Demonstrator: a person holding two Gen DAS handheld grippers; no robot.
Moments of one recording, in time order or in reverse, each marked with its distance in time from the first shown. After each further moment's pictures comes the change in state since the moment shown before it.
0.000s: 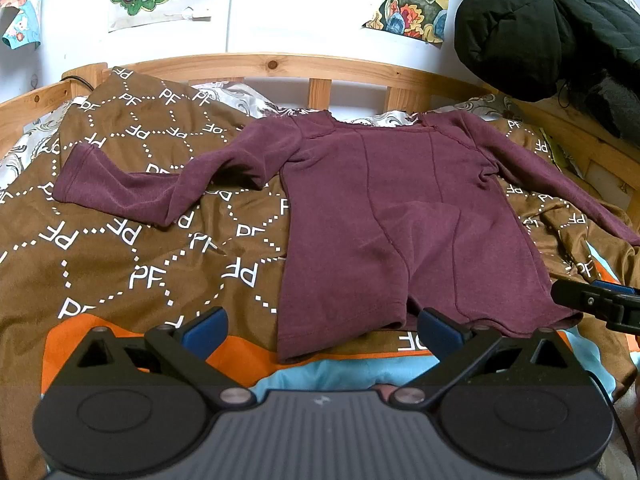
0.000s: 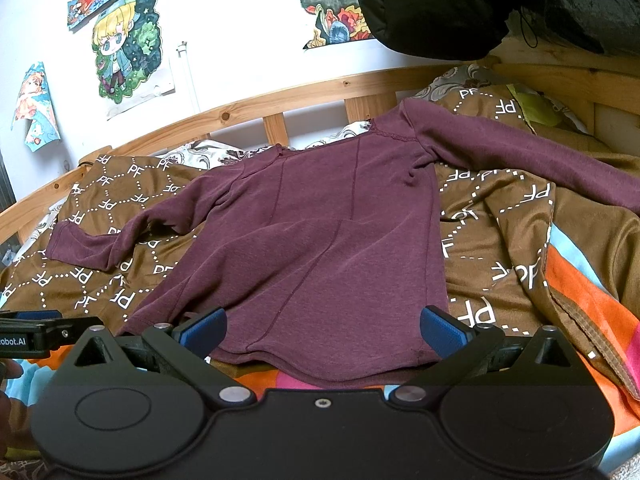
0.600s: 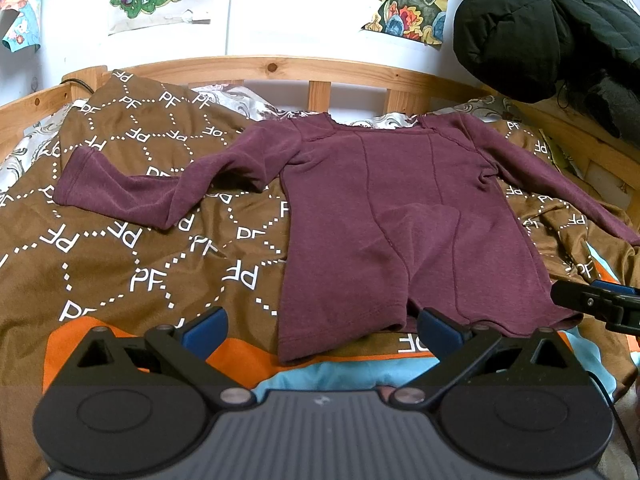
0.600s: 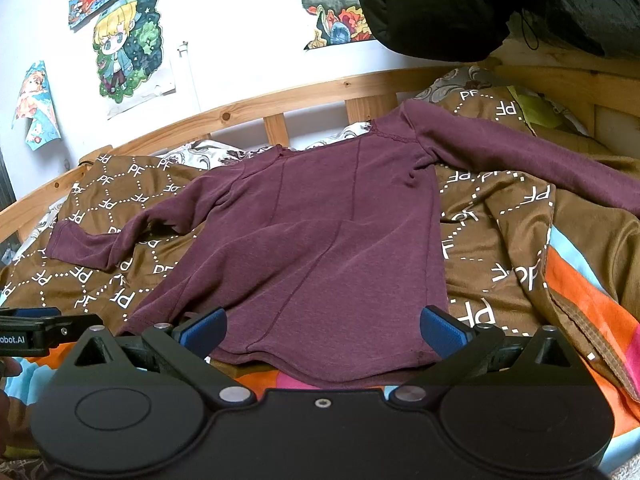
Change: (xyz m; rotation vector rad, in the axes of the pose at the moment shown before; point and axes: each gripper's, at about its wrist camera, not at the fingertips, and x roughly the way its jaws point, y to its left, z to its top) left arm 0.000 0.000 0.000 0.009 -0.009 0.005; right arm 0.000 0.001 0.001 -0.004 -0.002 -0.001
